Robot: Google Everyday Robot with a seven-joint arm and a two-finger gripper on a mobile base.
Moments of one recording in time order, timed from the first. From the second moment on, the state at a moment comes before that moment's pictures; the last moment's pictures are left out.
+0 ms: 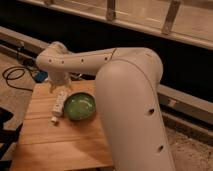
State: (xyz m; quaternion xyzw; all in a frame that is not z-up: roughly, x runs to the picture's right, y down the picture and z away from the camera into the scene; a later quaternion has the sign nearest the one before) arm -0.238 0.002 0.778 -0.24 0.10 0.62 0.74
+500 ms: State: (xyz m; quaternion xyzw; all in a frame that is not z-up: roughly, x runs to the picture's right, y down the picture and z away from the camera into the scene) arm -0.250 0.024 0.821 -0.29 0.10 0.60 0.74
